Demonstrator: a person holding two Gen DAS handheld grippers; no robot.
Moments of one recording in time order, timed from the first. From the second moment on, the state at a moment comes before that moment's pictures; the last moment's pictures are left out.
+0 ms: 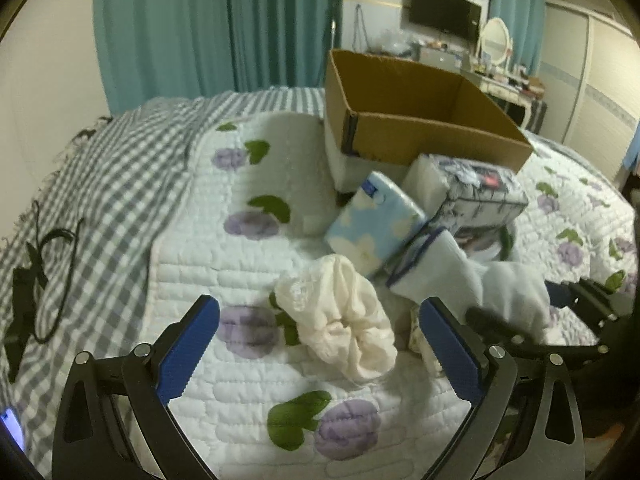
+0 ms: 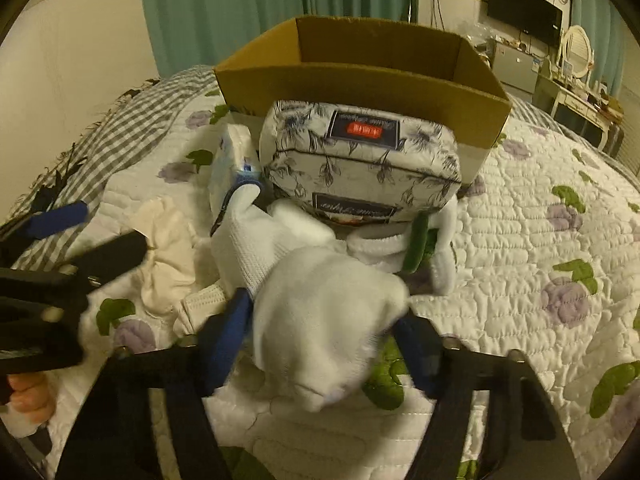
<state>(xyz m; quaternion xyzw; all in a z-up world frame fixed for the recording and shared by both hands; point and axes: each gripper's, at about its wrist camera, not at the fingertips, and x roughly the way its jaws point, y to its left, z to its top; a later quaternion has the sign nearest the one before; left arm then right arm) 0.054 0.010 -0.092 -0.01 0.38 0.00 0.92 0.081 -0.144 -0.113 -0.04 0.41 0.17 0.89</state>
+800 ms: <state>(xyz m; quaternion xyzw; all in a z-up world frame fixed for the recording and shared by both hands) 0.045 0.017 -0.064 -0.01 0.38 -0.04 0.93 0.049 -0.174 -0.024 -0.03 0.33 0.18 0.93</state>
